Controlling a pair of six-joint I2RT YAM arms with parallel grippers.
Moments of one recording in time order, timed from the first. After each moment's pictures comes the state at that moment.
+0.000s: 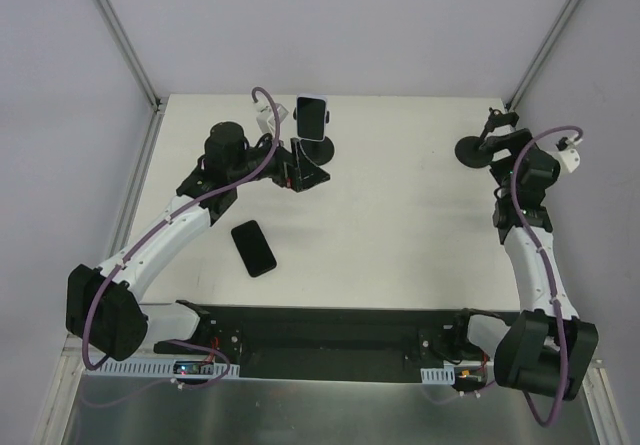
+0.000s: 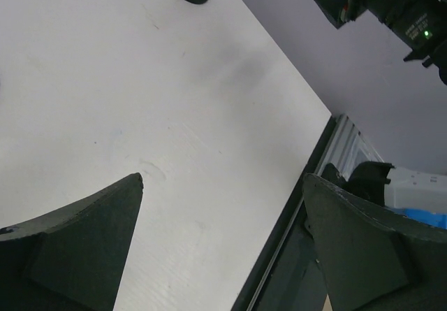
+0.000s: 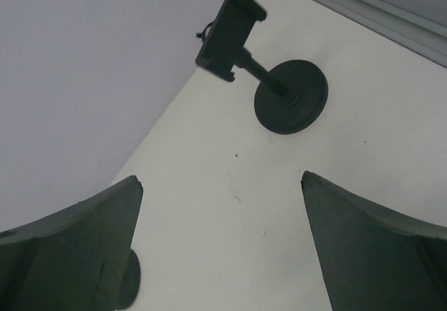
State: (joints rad) left arm -0.43 1.26 1.02 0.00 0.63 -0.51; right arm -0.14 1.09 0.79 0.04 0.17 0.72
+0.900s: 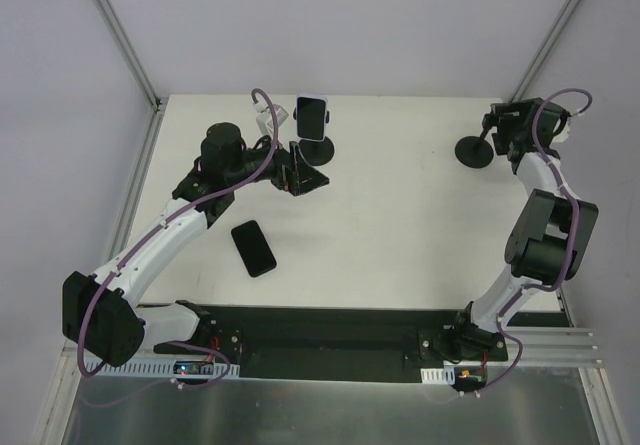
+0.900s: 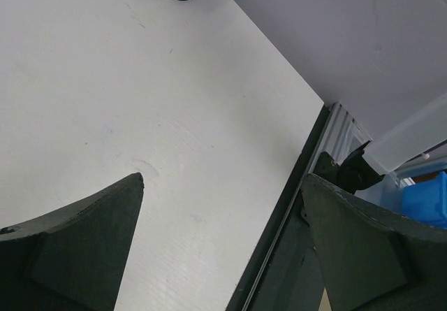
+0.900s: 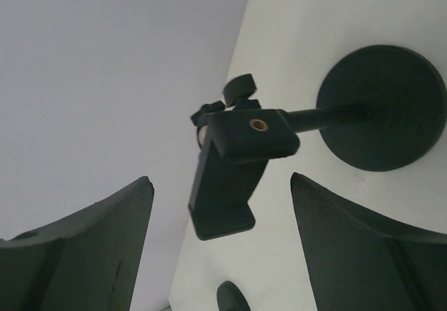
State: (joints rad) left arm -0.45 1.22 1.02 -0.03 0.68 -0.47; right arm -0.30 1.77 1.31 0.05 -0.11 1.18
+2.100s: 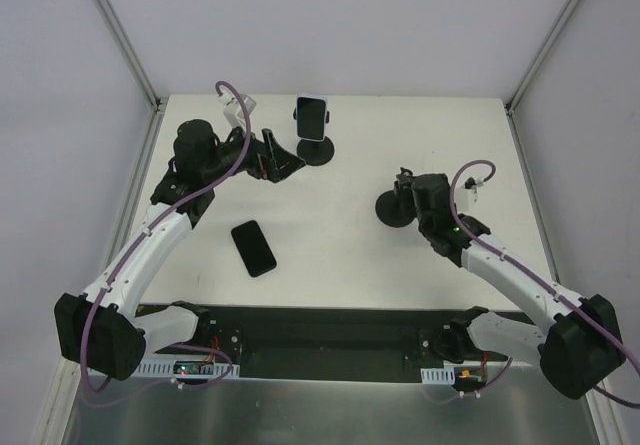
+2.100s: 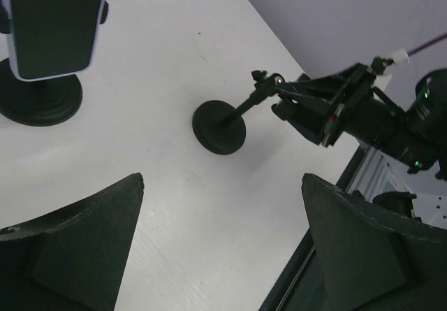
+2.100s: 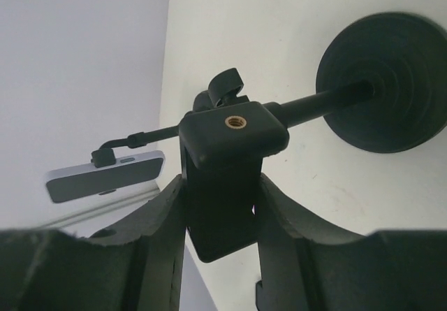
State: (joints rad) left arm -0.33 1.15 1.02 -0.08 0.62 -0.44; right arm 0.51 1.10 0.73 -0.19 0.45 1.57
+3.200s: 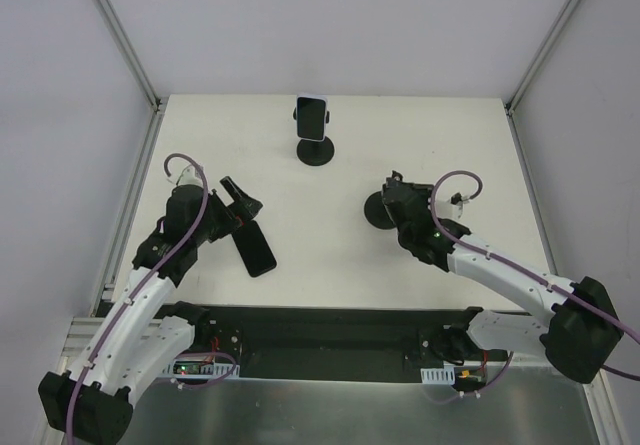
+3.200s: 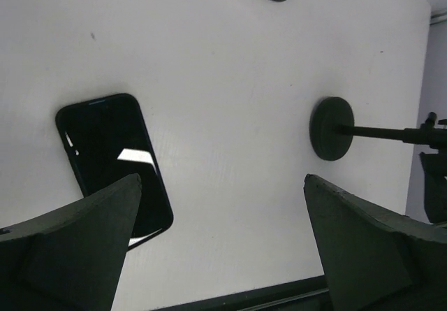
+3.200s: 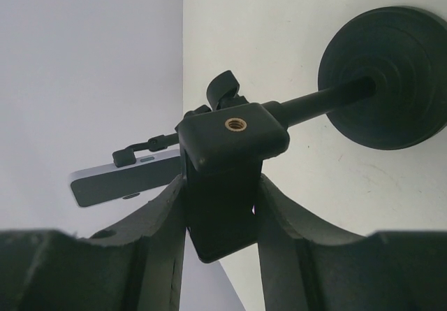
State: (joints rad) left arm -0.29 0.72 0.66 -0.44 0.04 -0.80; right arm 0.79 1.16 0.75 -0.26 0.78 1.92
